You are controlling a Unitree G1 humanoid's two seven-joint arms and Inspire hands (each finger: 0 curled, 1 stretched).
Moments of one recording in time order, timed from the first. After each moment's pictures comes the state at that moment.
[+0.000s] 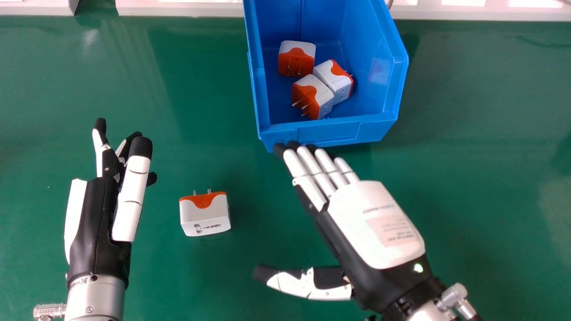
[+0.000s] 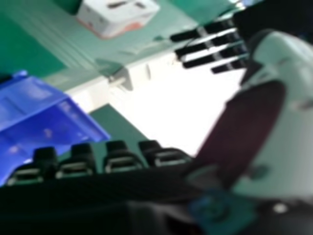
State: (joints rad) left arm 0.30 0.10 0.14 -0.28 0.07 -0.01 0.01; right arm 0.23 -0.37 0.55 -0.38 -0.94 -0.03 -0.11
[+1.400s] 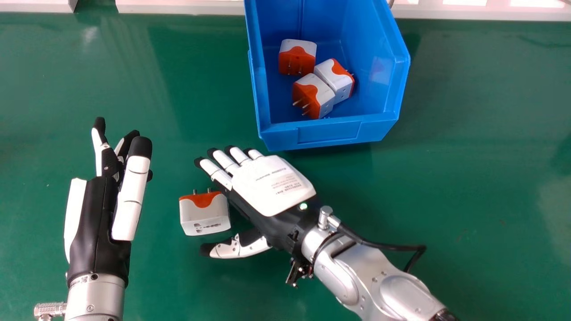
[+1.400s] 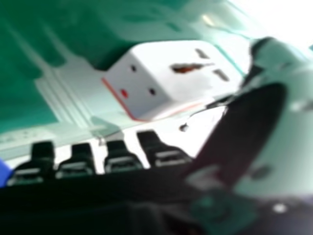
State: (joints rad) left arm 0.30 0.10 0.14 -0.27 0.07 -0.03 0.01; right arm -0.45 -0.07 0.72 0.51 -0.99 -0.03 -0.10
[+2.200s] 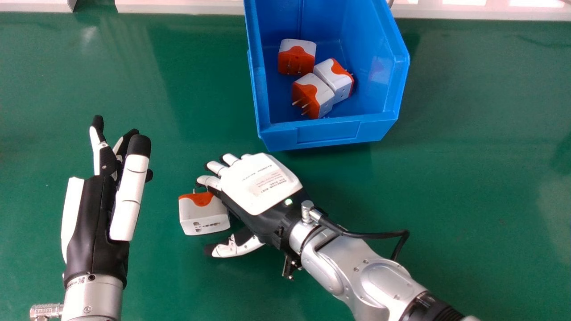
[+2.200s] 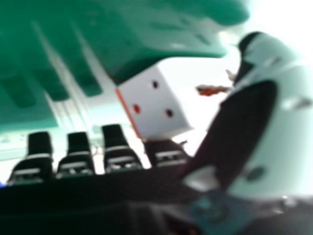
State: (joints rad) left arm 0.32 0.09 0.13 -0.35 0.07 0.02 0.01; right arm -0.54 -0.02 0.80 0.63 -1.03 0.04 -0.11
